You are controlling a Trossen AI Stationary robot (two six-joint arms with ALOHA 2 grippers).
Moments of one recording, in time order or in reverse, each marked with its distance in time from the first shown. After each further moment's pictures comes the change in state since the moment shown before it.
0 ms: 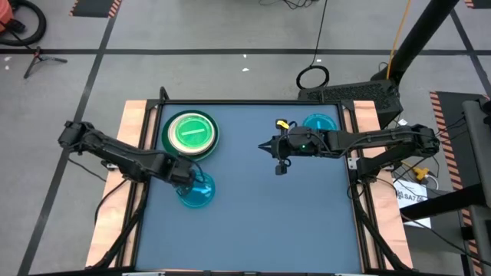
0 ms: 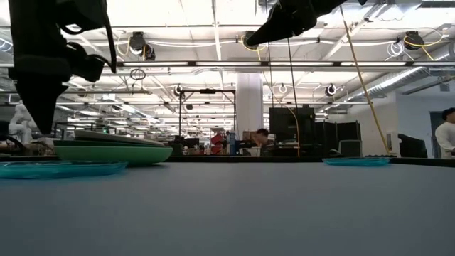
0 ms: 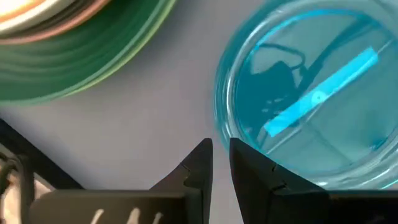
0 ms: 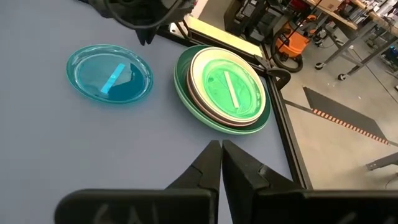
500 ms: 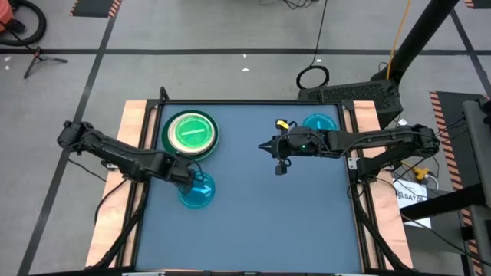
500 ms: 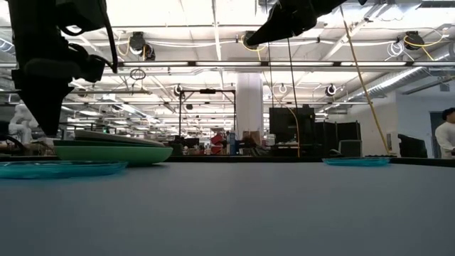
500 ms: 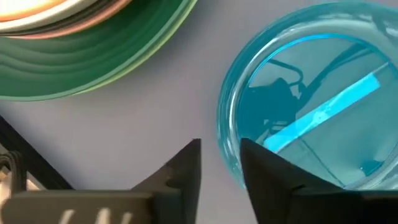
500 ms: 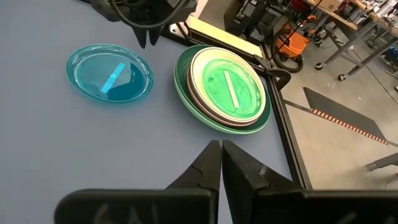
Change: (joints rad) left arm 0.002 -0.010 -0.017 0.025 -0.034 -0.079; right arm 0.000 0.000 0.000 0.000 0.000 -0.003
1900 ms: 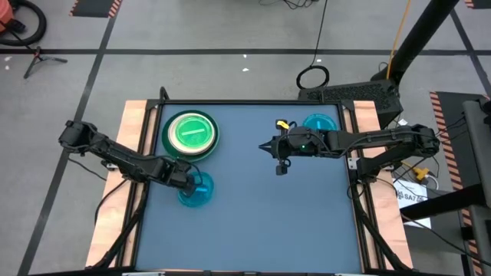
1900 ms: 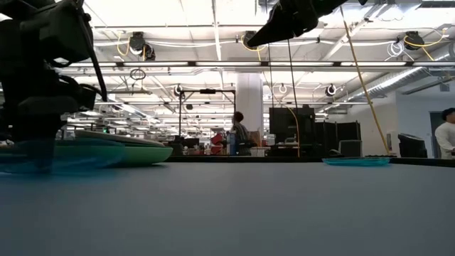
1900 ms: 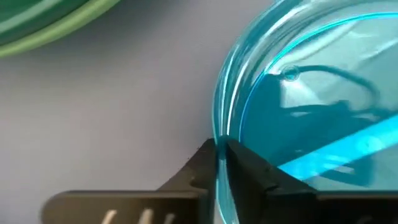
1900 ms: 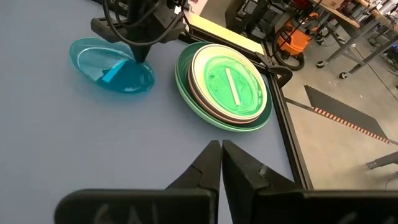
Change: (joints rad) left arm -0.037 0.041 -0.225 0.336 0.012 -0.116; right arm 0.000 0.000 0.000 -0.012 0.000 0.000
